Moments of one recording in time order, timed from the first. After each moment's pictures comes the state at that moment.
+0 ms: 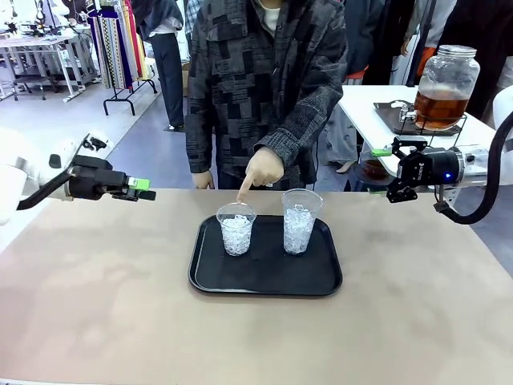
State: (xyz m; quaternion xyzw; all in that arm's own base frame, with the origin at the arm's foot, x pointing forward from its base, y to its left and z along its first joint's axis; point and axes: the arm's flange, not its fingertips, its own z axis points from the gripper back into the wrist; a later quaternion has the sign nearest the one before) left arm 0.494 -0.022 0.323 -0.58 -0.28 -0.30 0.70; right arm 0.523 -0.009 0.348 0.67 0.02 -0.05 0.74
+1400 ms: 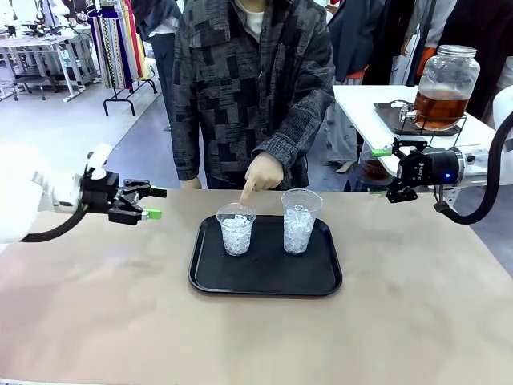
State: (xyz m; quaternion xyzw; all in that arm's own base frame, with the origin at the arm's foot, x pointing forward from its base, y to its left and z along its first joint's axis) left arm 0.487 -0.045 0.291 -0.41 -0.49 -0.52 0.56; right arm 0.523 -0.009 0.348 0.67 0.02 -0.05 0.74
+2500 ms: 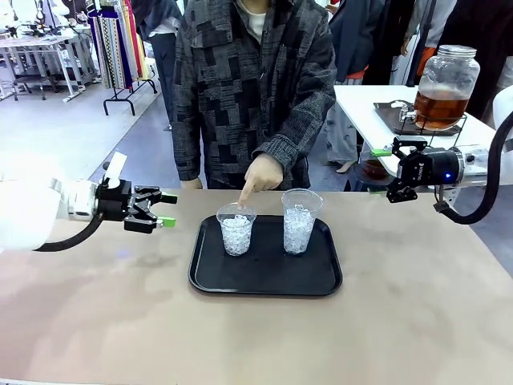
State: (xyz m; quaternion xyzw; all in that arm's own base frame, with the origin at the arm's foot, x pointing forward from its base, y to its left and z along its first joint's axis) left arm 0.485 -0.070 0.275 -0.39 -0.49 -0.52 0.57; right arm 0.523 -0.009 0.348 0.67 0.02 -0.05 0.74
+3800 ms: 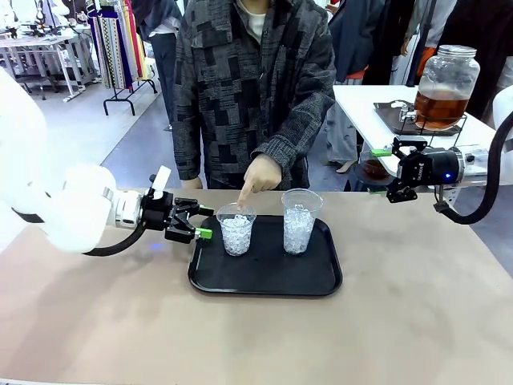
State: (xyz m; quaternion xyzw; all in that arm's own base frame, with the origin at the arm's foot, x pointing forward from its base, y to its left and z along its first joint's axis) left arm 0.514 -0.150 0.230 -0.43 -0.46 -0.54 0.56; right arm 0.523 -0.009 0.348 0.67 0.02 -0.05 0.74
